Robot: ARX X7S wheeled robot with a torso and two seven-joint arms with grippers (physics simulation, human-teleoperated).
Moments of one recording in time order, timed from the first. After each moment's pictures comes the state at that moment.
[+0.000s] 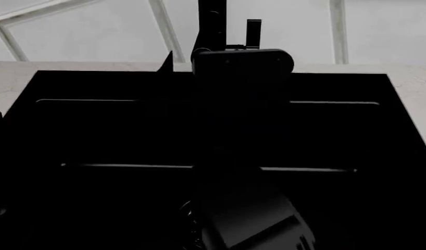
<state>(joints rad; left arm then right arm) -0.26 -0.53 0.07 0.88 -0.65 -0.55 -0.56 0.86 0.05 -0.43 0.03 0.40 0.53 0.40</state>
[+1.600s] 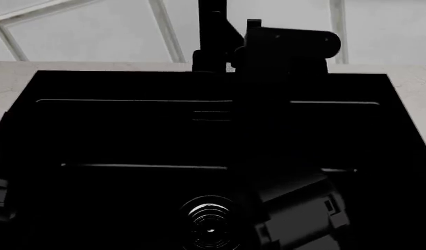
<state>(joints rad) -0.26 -0.55 0.11 0.87 -0.66 -0.54 -0.56 1.00 0.14 -0.46 0.29 0.51 0.39 0.48</state>
